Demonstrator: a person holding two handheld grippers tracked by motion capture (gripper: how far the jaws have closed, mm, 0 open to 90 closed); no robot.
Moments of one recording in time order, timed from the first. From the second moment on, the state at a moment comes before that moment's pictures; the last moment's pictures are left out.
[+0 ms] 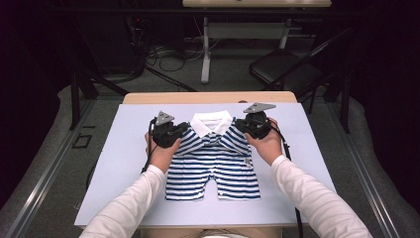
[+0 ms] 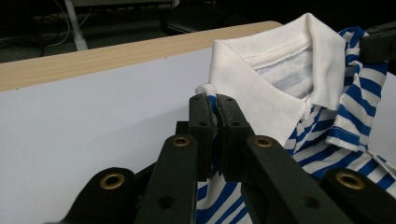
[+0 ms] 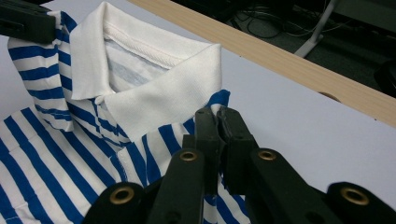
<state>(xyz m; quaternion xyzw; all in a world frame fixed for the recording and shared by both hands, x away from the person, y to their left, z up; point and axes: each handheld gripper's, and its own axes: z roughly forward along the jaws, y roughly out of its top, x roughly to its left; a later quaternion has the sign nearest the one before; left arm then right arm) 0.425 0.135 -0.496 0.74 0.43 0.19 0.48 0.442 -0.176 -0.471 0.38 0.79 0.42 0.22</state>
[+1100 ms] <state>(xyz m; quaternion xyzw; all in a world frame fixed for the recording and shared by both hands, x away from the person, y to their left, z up) 0.394 0.142 -0.502 0.74 0.42 0.15 0.50 0.410 -0.182 -0.479 0.37 0.80 0.44 0.19</state>
